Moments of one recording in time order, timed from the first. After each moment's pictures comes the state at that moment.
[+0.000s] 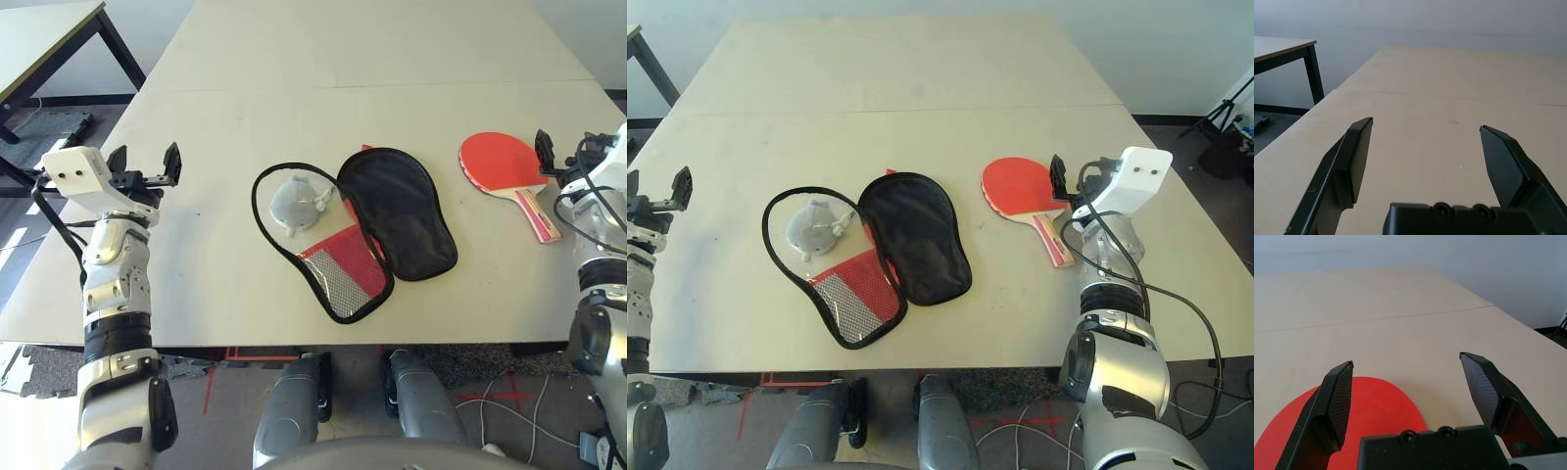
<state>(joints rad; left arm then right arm) -0.39 0.49 0.43 0.34 -0.33 -0.05 -0.27 -0.76 -0.57 -0.38 0.99 0.23 -0.30 0.36</state>
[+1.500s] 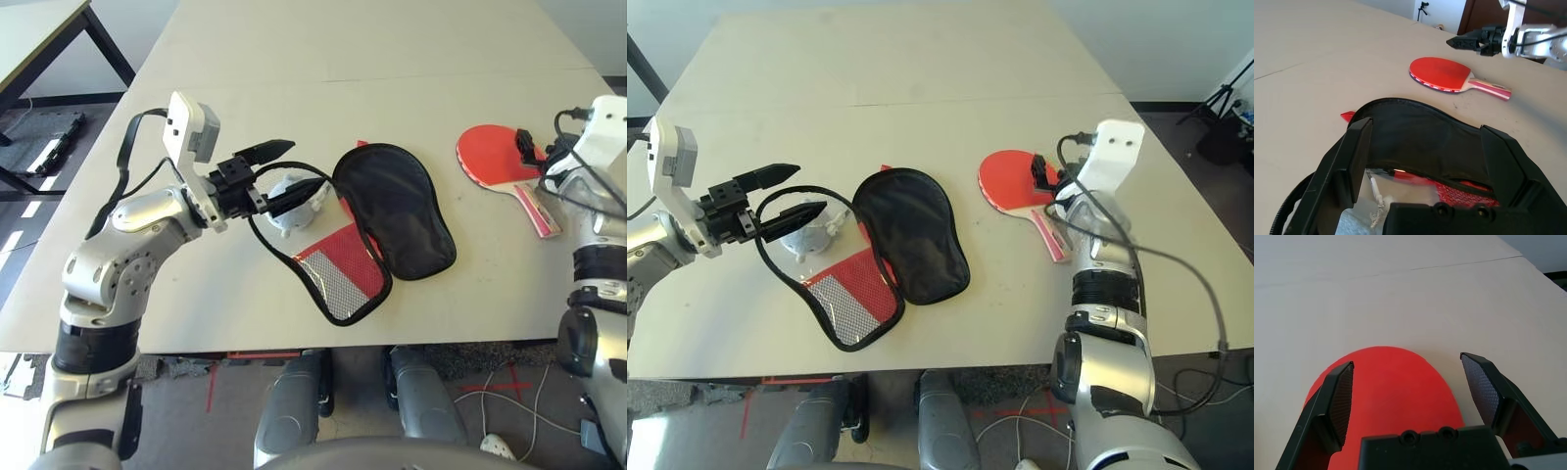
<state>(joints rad) -0.41 0.66 0.09 -0.35 -0.67 0.63 -0.72 -0.74 -0.64 -0.26 0.30 0.24 0.69 0.28</state>
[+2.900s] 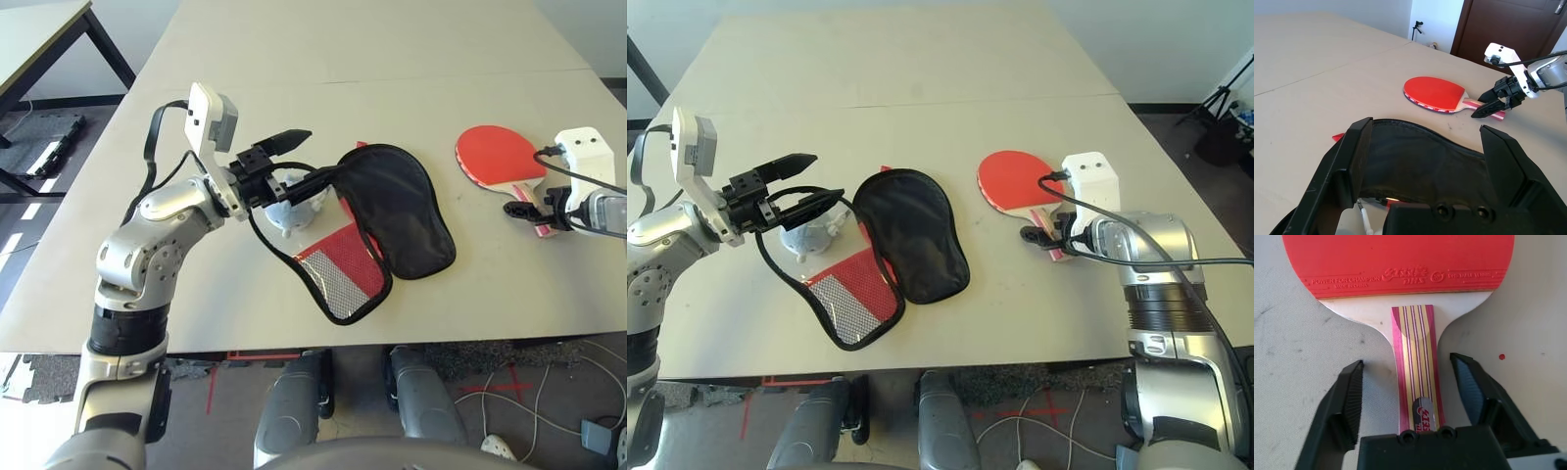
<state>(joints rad) -0.48 0.55 0.09 -0.32 -0.66 0.63 -0.70 -0.64 -0.80 -0.02 0.22 0.23 1.10 0.51</state>
